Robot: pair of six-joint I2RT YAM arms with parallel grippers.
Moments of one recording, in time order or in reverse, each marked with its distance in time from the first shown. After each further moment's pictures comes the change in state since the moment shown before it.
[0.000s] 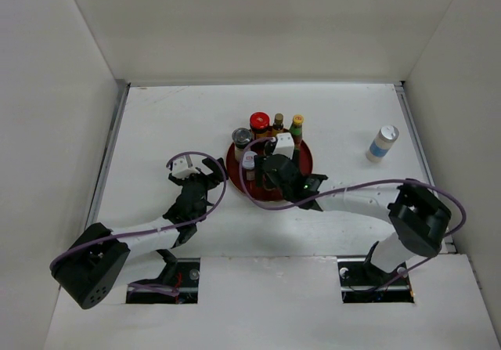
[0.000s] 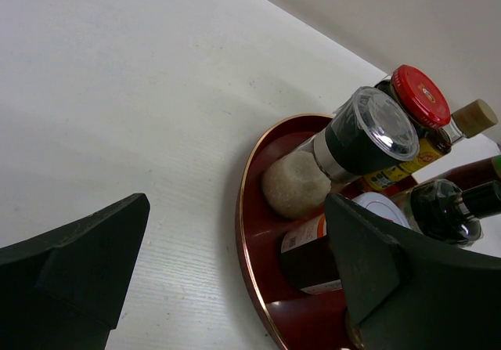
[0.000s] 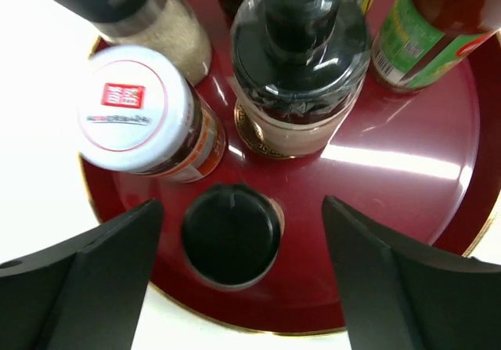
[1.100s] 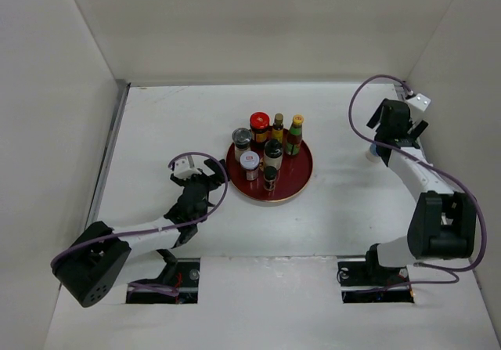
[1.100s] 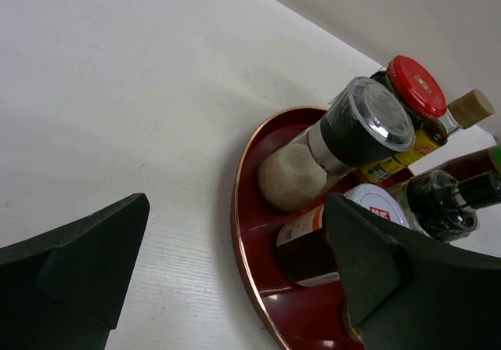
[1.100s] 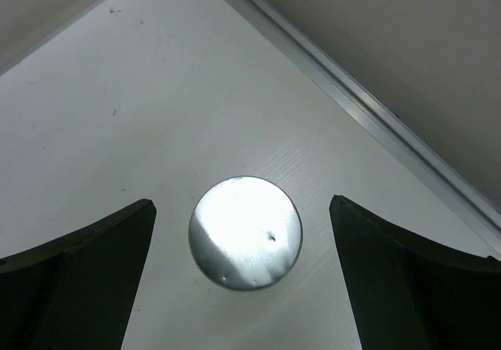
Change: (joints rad) left arm -0.015 0.005 0.000 -0.001 0.003 -0.006; right arm -0.995 -0.171 0.042 -0.040 0.003 -0.164
